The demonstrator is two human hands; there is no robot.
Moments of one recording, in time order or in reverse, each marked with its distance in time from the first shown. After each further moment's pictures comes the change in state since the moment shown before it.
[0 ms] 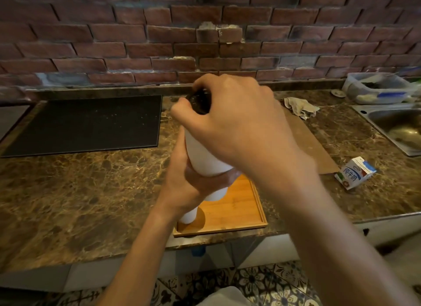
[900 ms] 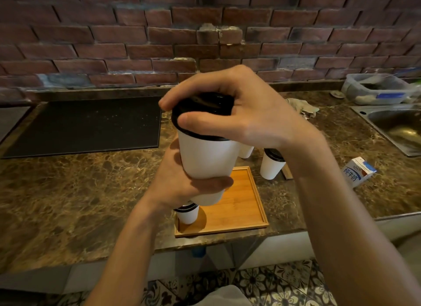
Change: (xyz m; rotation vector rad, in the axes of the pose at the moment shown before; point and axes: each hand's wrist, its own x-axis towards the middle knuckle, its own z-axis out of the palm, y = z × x) left_hand 0.003 0.009 -0.022 -0.032 -0.158 -0.056; right_hand 0.011 0.015 -0.023 0.498 -0.312 -0.354
